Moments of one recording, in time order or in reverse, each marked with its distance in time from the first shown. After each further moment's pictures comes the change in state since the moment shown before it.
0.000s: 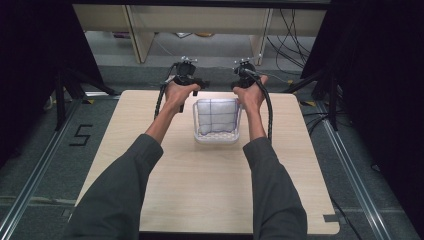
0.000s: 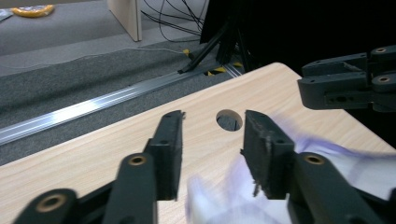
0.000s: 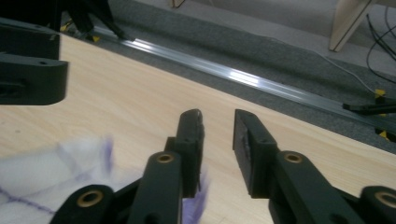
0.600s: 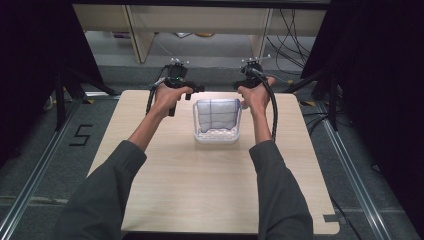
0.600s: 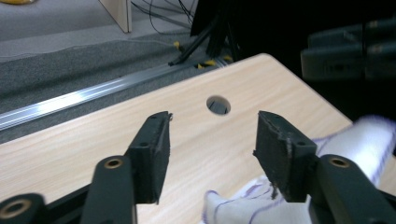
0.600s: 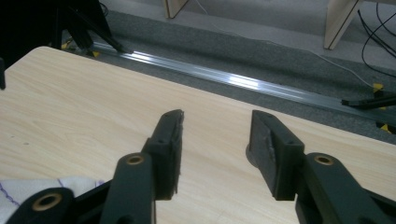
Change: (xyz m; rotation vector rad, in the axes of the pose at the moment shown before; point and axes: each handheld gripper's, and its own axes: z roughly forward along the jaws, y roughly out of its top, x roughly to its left) left arm 0.003 -0.010 -0.033 0.045 -0.031 0.009; right arm -0.009 -0.005 -0.017 -0.037 0.007 0.059
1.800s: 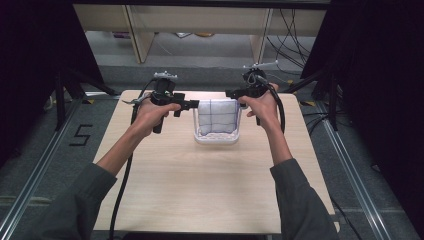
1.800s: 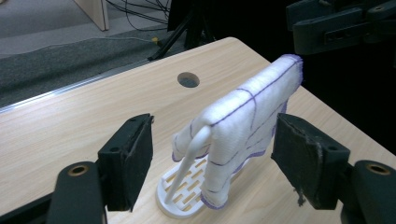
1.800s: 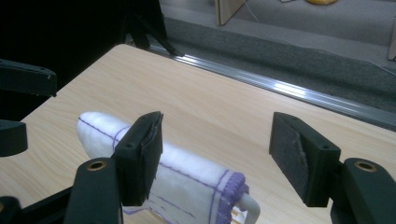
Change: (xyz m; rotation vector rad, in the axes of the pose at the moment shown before) left arm -0.023 -0.037 -0.059 -0.022 -0.102 0.026; right arm 0.020 -0.019 -0.051 -0.032 0.201 -0.031
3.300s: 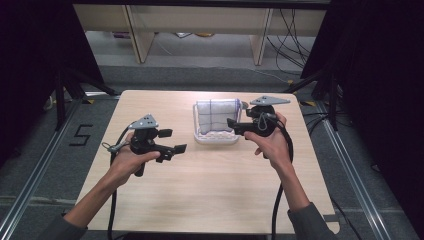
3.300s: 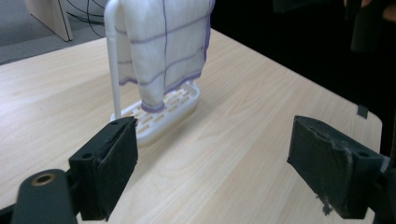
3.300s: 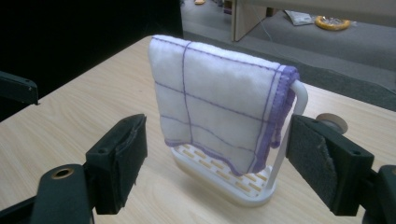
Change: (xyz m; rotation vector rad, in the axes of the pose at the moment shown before) left arm -0.034 -0.111 -0.061 -0.035 -0.120 0.101; right arm 0.032 -0.083 -0.047 -0.092 0.045 -0.084
